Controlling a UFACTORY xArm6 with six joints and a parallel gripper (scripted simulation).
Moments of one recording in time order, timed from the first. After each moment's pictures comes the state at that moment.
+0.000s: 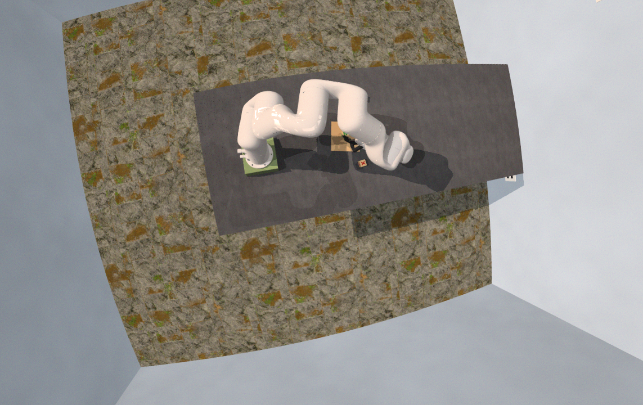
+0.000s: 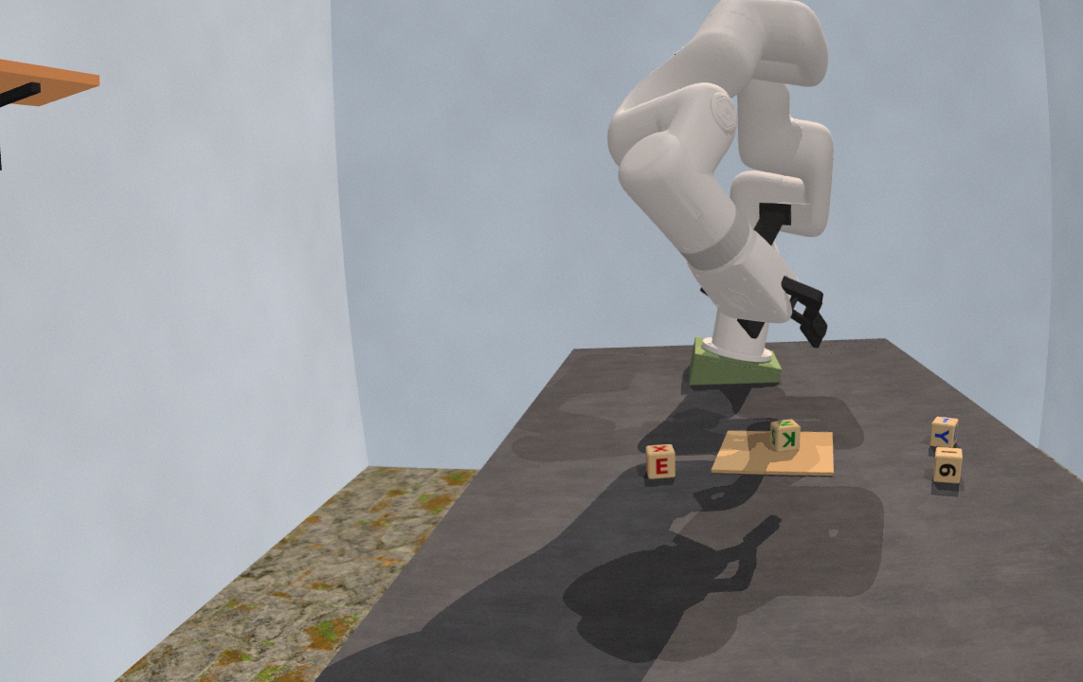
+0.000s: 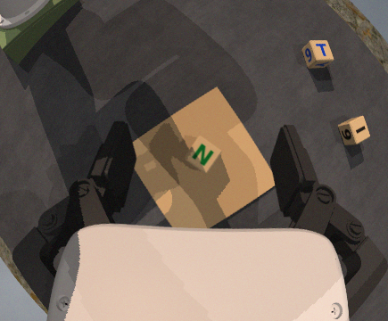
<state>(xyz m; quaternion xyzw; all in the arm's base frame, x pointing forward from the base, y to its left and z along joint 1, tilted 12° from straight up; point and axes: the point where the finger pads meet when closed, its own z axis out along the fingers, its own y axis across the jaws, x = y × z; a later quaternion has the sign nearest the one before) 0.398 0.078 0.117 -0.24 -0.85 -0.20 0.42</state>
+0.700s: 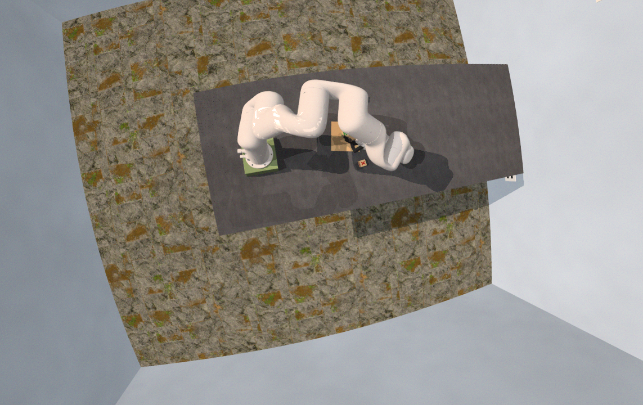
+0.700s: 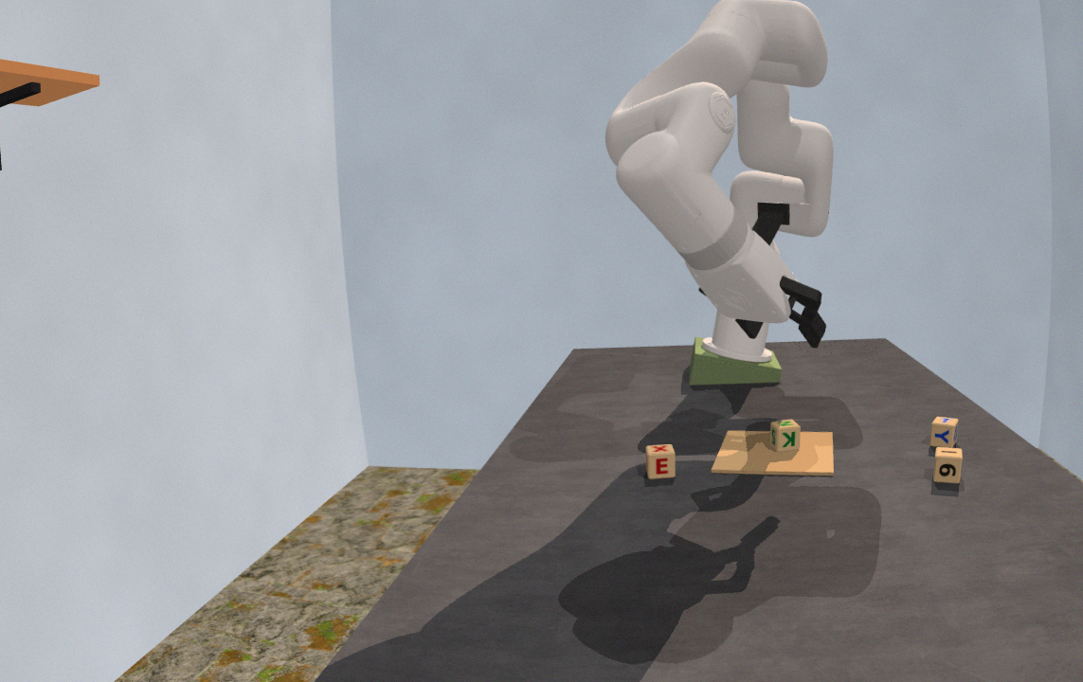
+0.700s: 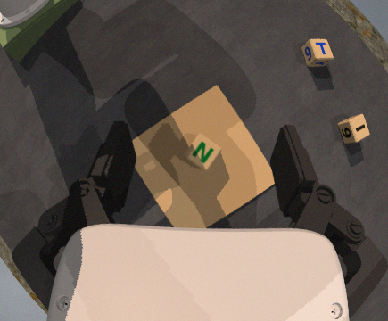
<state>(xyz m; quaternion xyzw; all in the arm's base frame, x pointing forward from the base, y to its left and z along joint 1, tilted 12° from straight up) 0.400 0.076 0.117 -0.24 -0.85 -0.20 0.42</state>
